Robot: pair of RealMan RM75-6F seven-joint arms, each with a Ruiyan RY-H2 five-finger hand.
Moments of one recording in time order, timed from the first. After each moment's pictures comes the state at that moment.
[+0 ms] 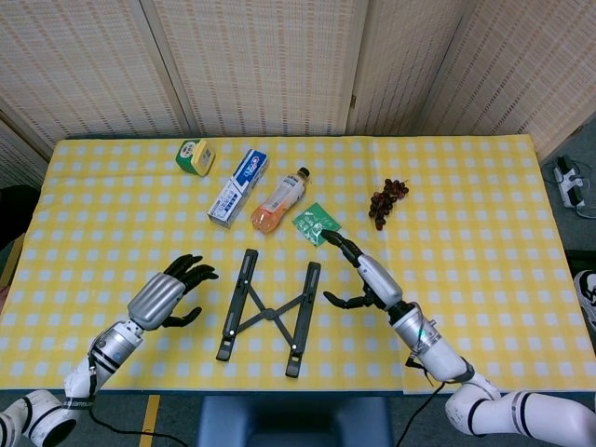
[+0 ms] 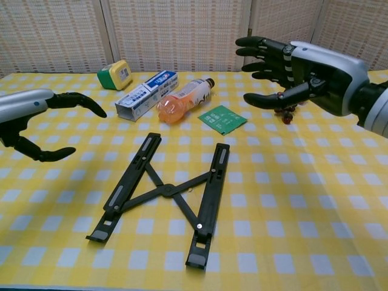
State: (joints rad) left arm -0.59 -1.35 -0.01 -1.45 1.61 1.11 -0.20; right arm 0.62 -1.46 0.14 -1.59 -1.50 1.08 0.64
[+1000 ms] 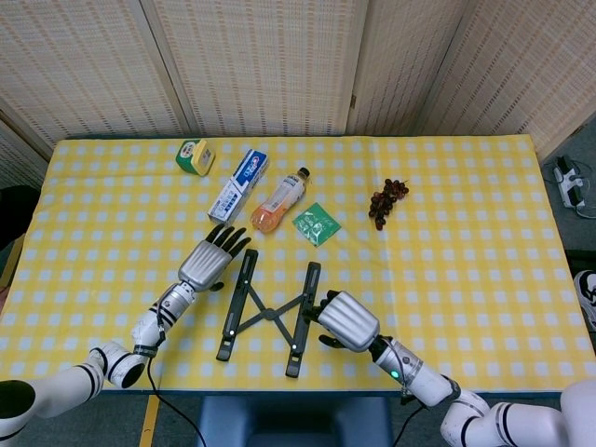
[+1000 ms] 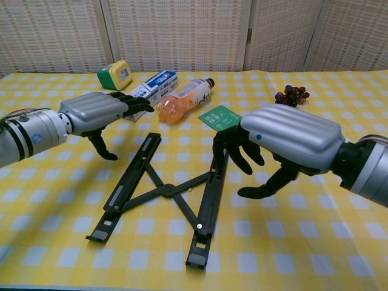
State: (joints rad) left arm -0.80 -1.70 -0.13 -1.01 1.44 0.88 0.18; right arm 0.61 -1.60 0.02 -1.46 -1.73 1.12 -0.14
